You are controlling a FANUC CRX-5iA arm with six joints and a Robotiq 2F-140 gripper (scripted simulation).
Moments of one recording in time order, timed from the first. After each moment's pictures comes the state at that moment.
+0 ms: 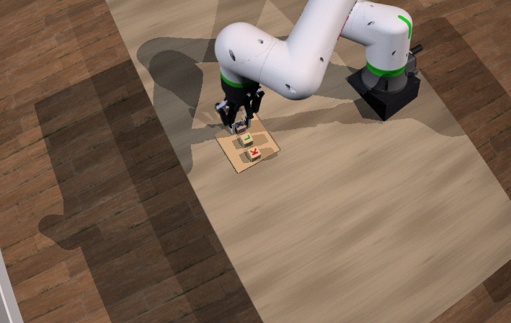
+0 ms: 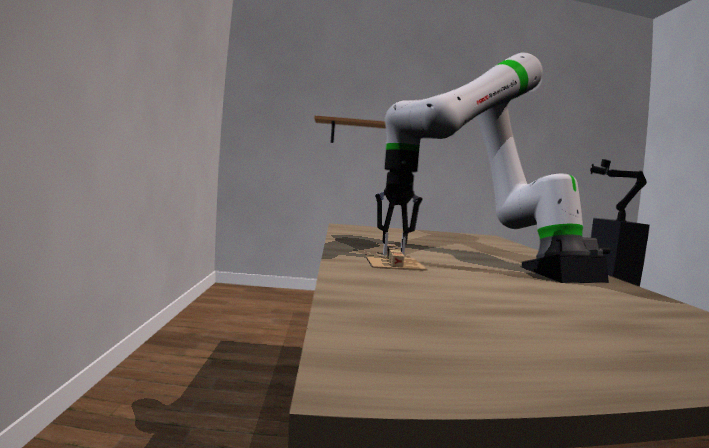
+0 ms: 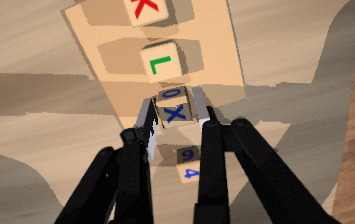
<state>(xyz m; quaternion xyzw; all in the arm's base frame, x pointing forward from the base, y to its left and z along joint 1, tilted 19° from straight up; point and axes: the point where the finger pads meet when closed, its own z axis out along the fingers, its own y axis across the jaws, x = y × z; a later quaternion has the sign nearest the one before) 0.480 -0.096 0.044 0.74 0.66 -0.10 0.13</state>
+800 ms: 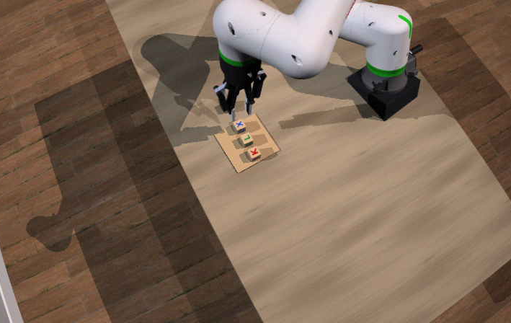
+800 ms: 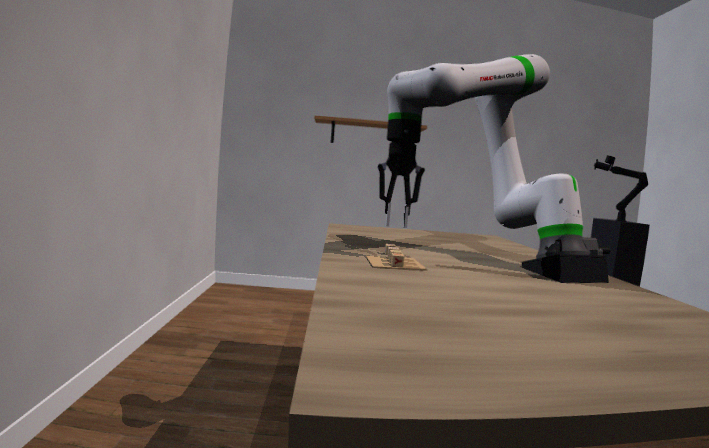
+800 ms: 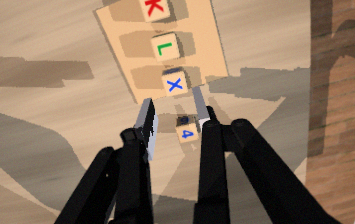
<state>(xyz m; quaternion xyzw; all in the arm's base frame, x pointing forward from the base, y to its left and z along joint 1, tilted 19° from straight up) 0.479 -0.070 0.122 0.74 0.66 -0.10 0.13</state>
